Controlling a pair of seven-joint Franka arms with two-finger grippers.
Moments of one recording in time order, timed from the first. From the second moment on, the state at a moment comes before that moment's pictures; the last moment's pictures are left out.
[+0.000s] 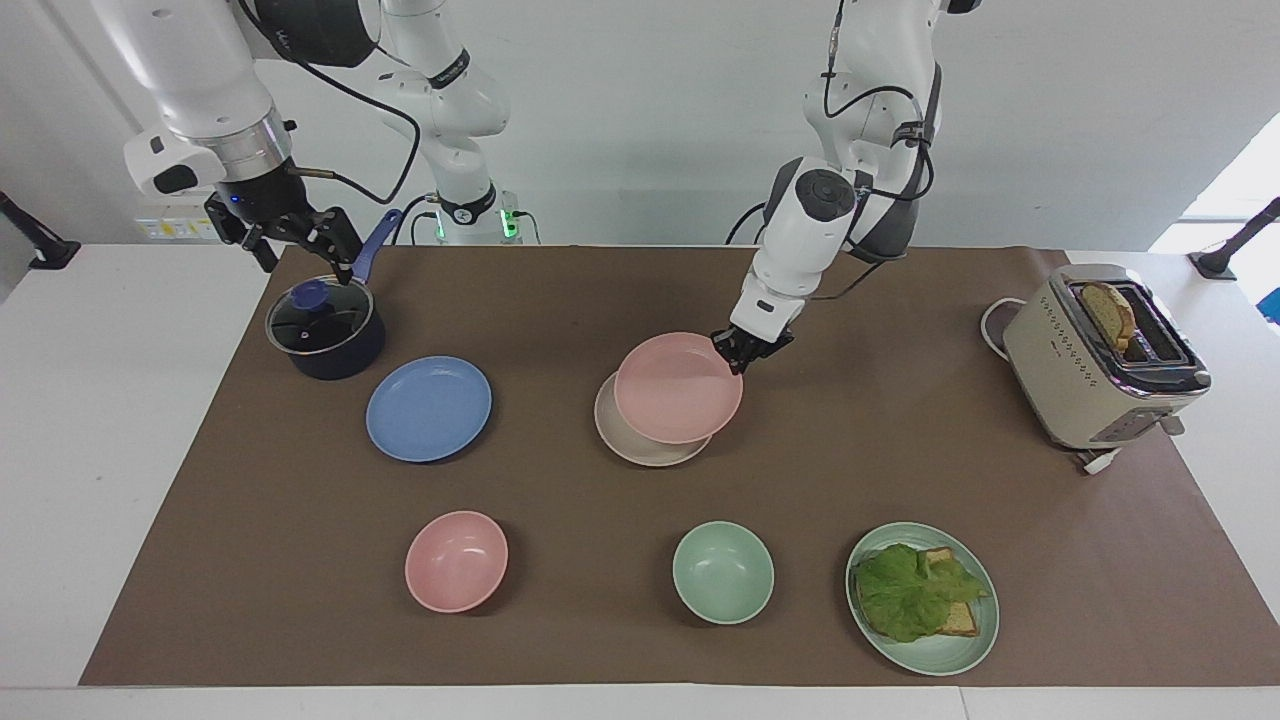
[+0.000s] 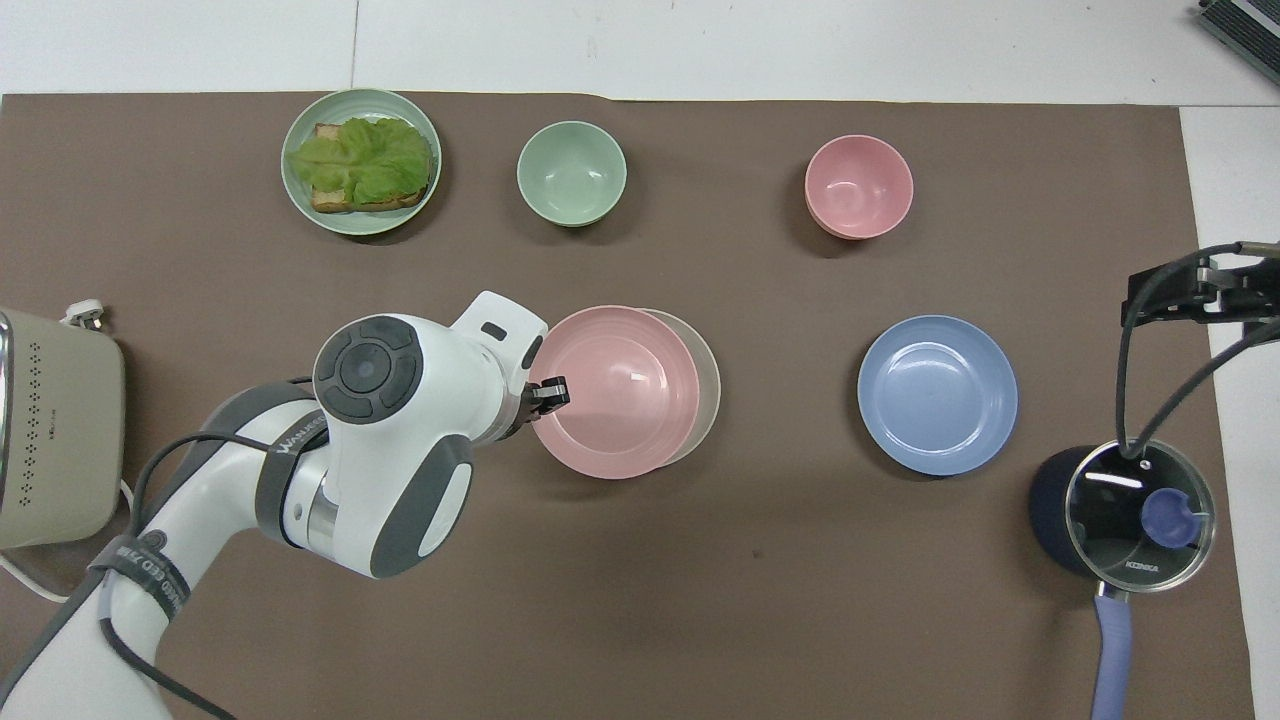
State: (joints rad) left arm -0.51 0.11 -0.06 -2.09 -0.16 2.29 -0.64; right arm -0.12 0.03 0.09 -1.52 -0.06 1.54 0.16
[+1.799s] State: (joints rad) left arm -0.53 0.15 -0.05 -2.12 -0.08 2.42 -0.85; right arm -0.14 0.03 0.09 -1.52 -0.06 1.55 0.16
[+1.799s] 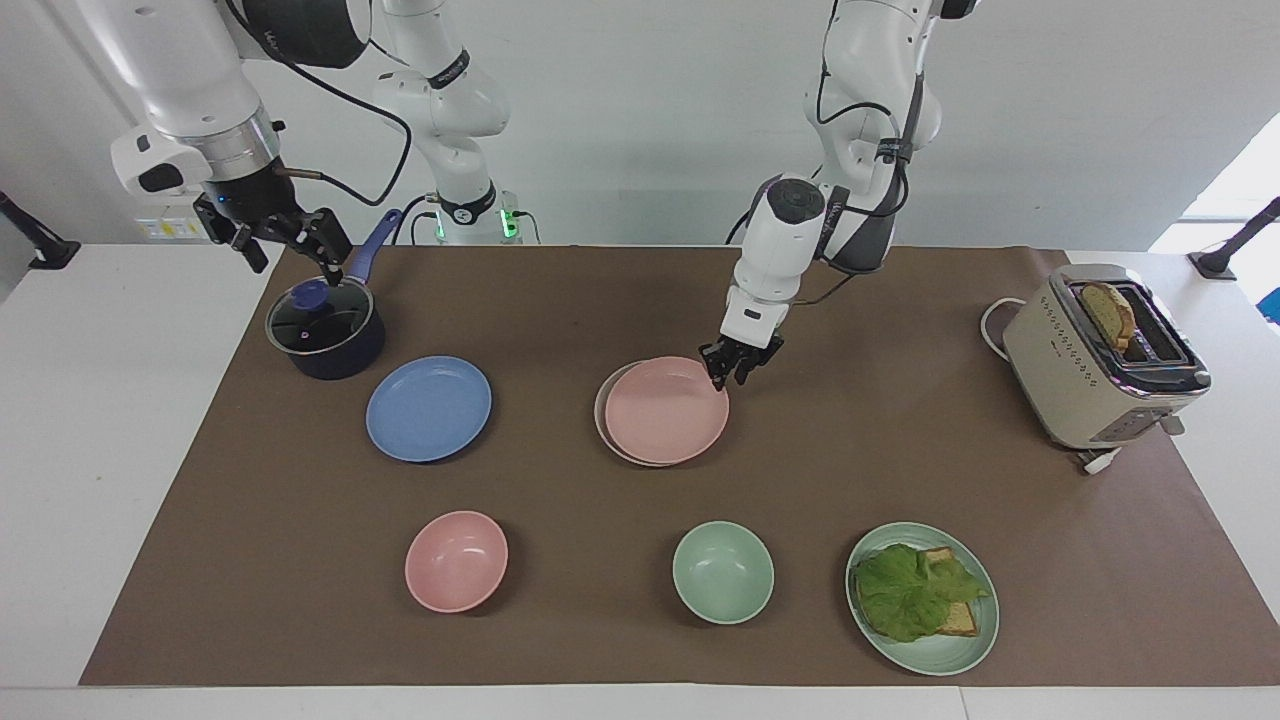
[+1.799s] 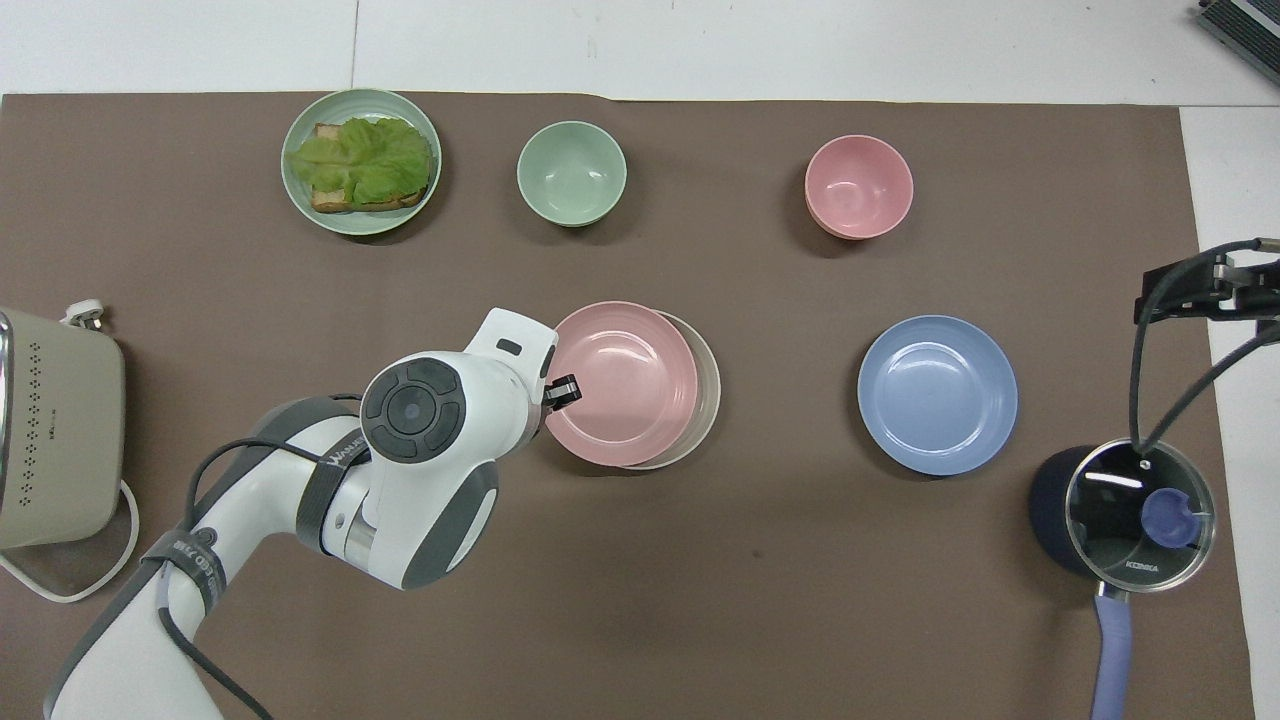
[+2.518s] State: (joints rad) left arm -0.36 0.02 -0.02 -2.05 -0.04 2.16 -0.54; right arm -0.14 0.03 0.10 -1.53 -0.06 1.58 0.13
